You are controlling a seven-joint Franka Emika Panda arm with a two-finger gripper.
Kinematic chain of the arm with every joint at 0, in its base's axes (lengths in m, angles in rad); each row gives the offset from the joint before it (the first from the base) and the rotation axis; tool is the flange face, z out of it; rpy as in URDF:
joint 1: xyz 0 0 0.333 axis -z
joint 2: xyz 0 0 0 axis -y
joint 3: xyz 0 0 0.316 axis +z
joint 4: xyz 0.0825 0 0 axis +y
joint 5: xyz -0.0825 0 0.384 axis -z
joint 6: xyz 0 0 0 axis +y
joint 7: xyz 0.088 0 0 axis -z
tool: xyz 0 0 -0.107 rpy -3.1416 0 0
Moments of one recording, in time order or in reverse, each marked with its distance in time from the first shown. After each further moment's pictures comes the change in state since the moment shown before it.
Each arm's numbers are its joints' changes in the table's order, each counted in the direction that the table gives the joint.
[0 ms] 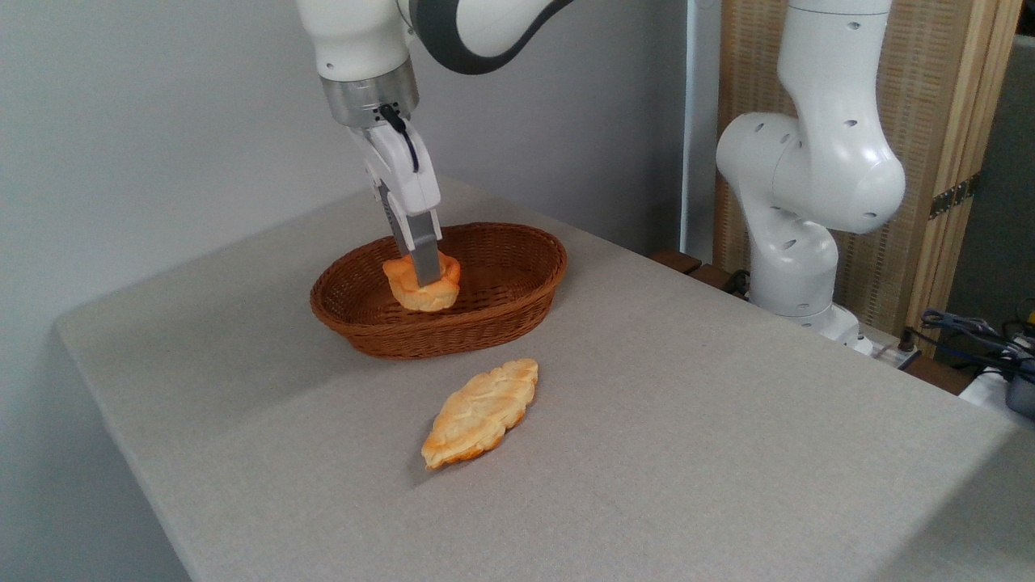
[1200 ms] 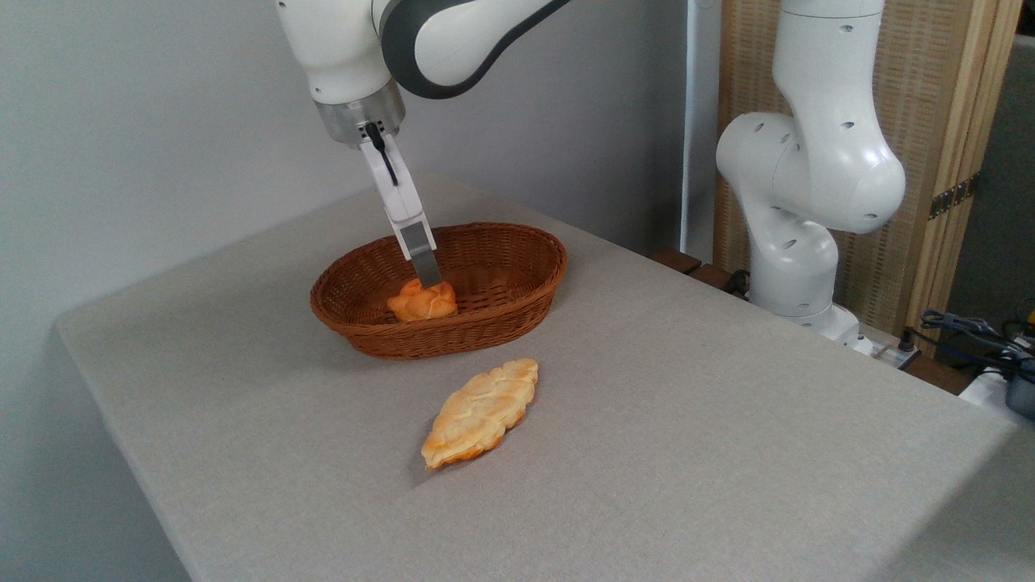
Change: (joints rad) arm -0.003 -0.058 -0.104 -0.001 0.019 0.001 0.000
